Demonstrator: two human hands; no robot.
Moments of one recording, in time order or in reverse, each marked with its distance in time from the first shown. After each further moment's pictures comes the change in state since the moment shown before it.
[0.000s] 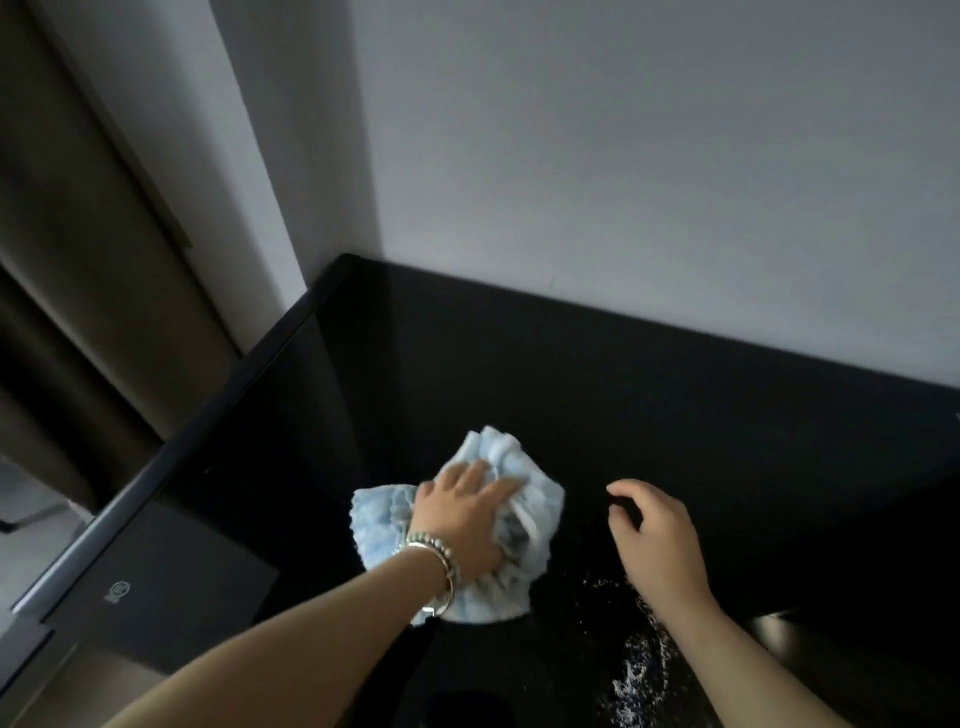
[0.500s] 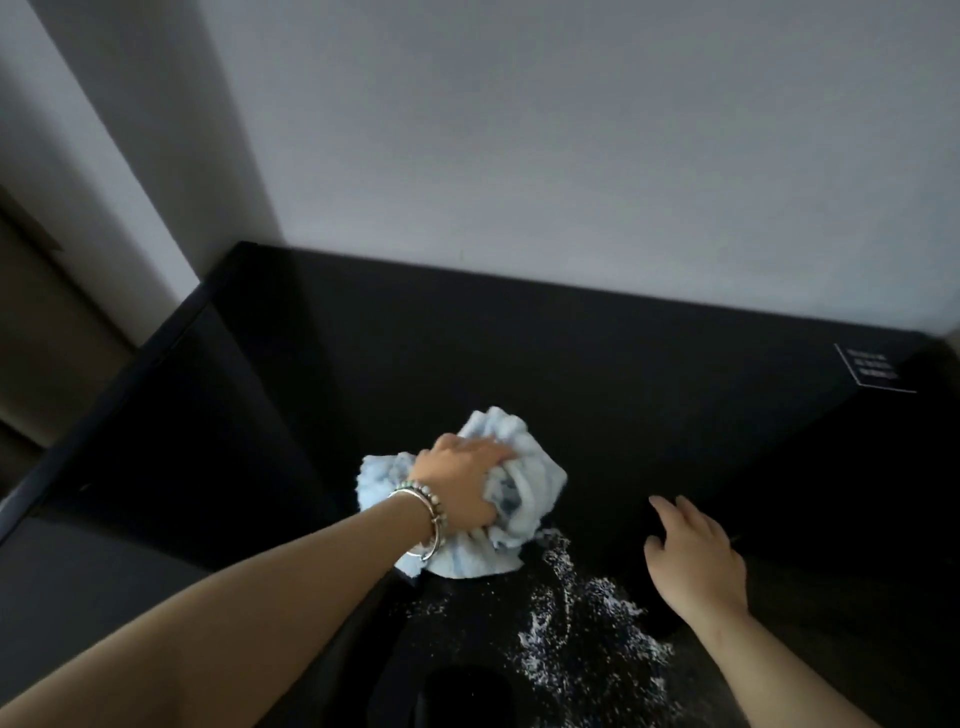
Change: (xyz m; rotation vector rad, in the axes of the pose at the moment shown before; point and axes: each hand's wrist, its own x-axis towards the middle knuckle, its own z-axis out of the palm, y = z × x) left_hand 0.043 0.076 0.004 -0.097 -0.133 0.121; right_hand -0.031 0.103 -0.059 -0.406 -0.227 0.417
